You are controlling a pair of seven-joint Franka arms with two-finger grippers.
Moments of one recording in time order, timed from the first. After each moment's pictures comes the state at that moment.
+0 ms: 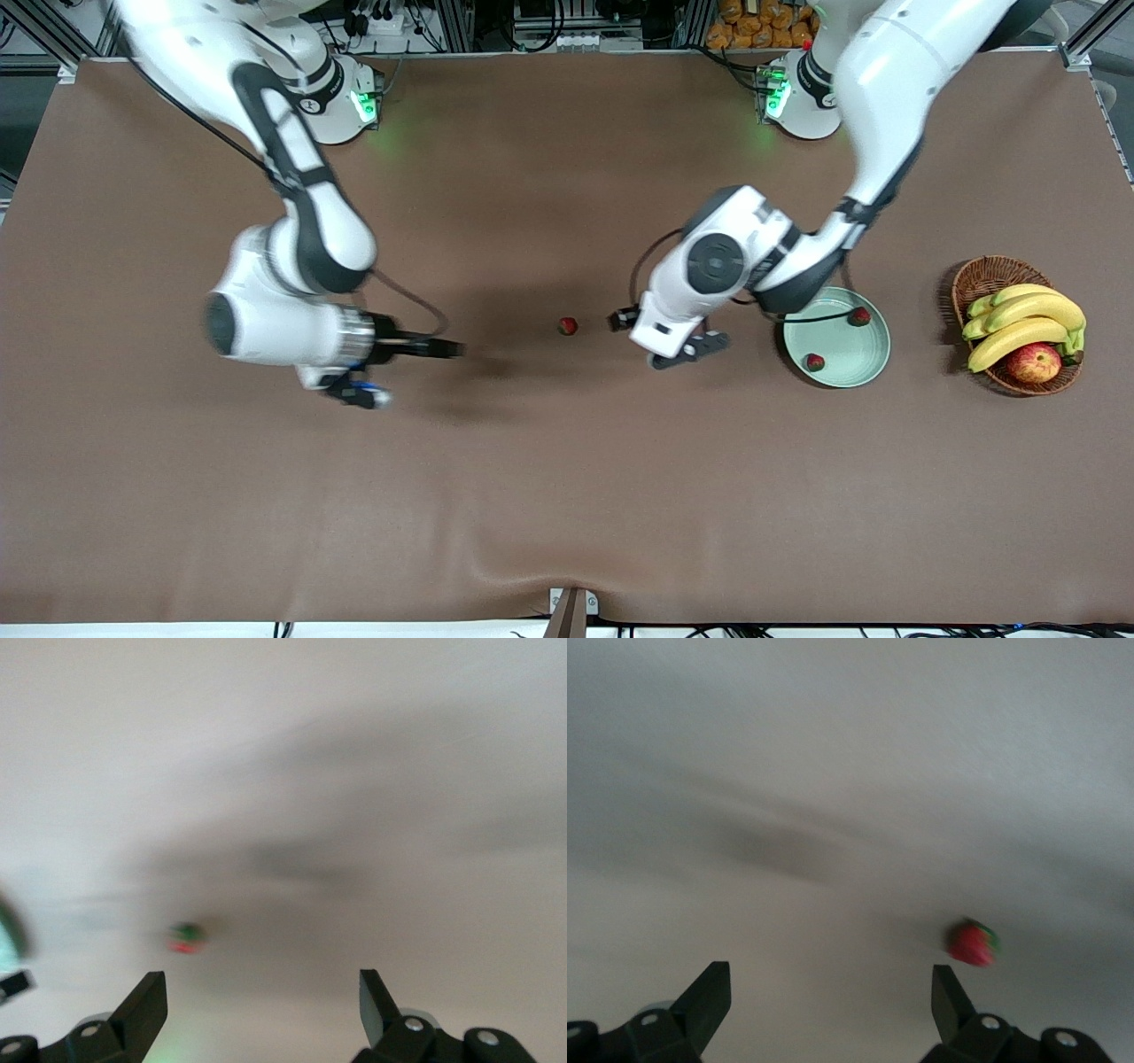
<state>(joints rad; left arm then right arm) -0.09 0.67 -0.66 -1.65 0.22 2.14 -1.16 0.28 0.43 -0.03 -1.72 0.48 2.01 0.19</state>
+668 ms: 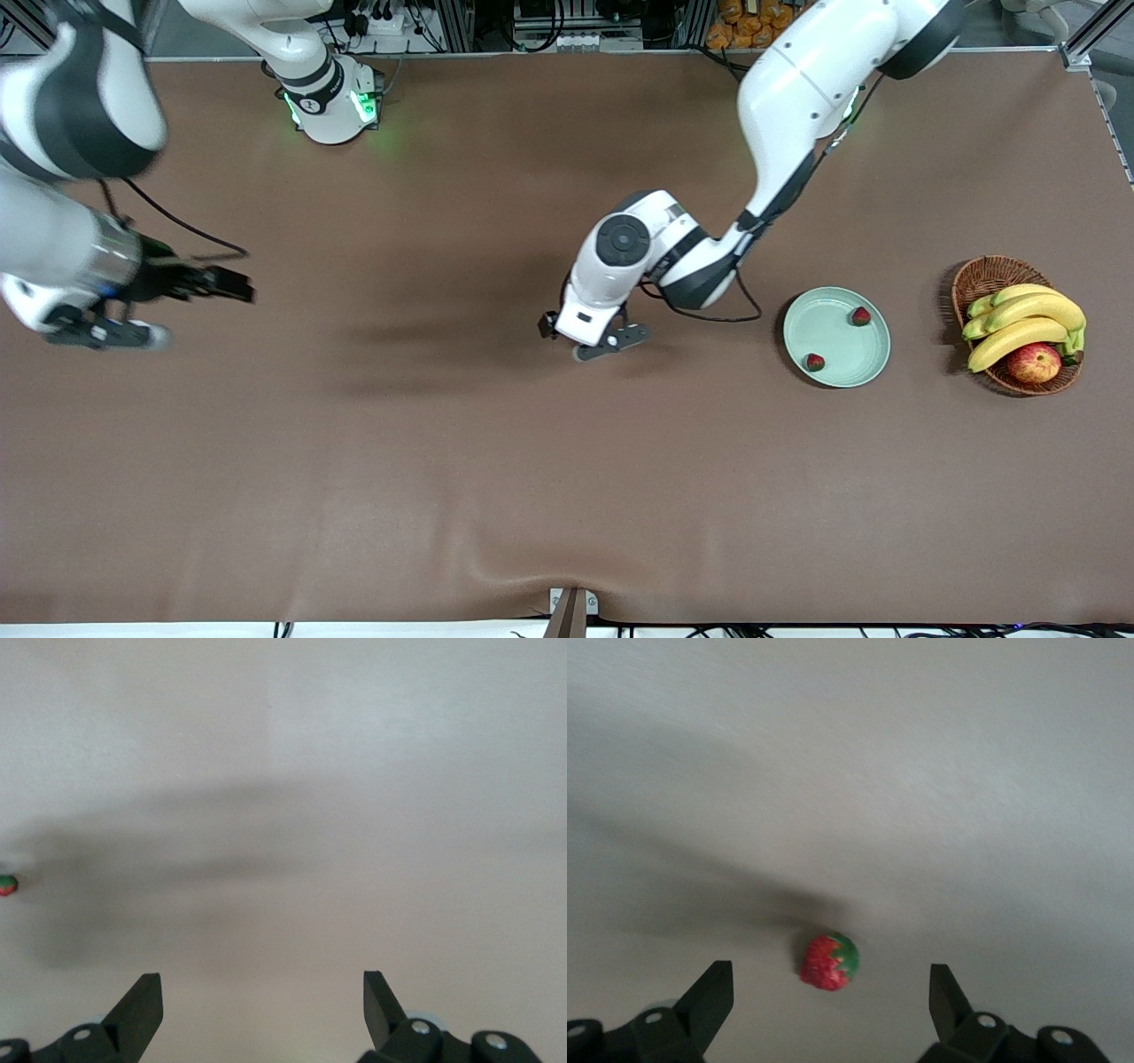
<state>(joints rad) -0.45 0.79 -0.41 -1.54 0.23 2.40 -1.22 0.07 0.13 -0.03 -1.60 0.08 1.59 0.08</state>
